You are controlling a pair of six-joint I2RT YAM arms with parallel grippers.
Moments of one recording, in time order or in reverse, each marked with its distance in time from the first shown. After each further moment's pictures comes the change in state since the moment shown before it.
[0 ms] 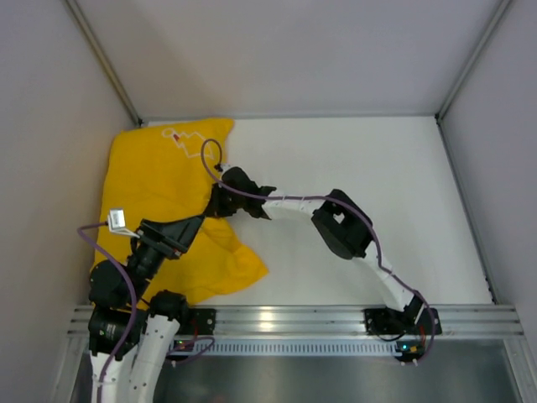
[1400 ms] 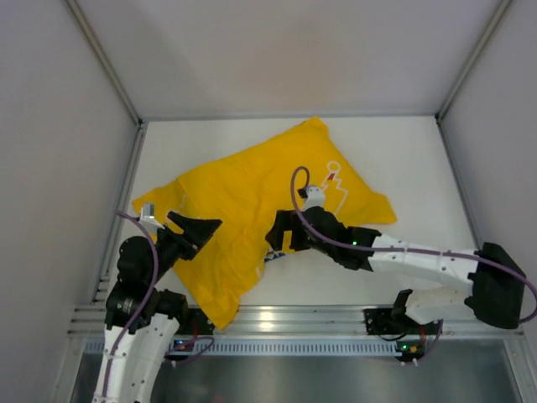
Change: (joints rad) left arm 0.001 0.085 -0.142 -0.050 0.076 -0.051; right arm 0.121 -1.126 -1.044 -0.121 0.503 0.030
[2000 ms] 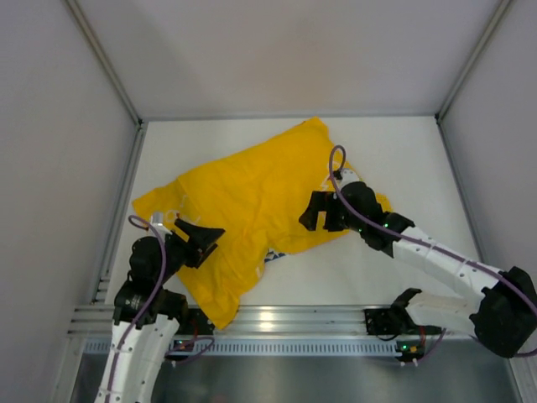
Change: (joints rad) left arm 0.000 -0.012 -0.144 -0.061 -0.010 -0.070; right arm -0.425 -0.164 -0.063 -0.117 -0.278 -0.199
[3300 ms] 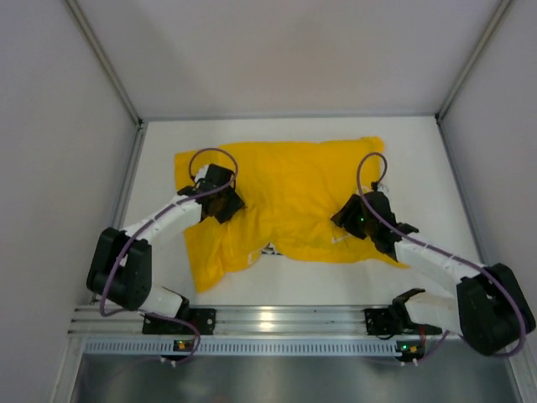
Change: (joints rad) left arm -0.214 1.188 0.423 0.142 -0.446 0.118; right arm -0.224 0.112 -0.194 0.176 0.074 0.256
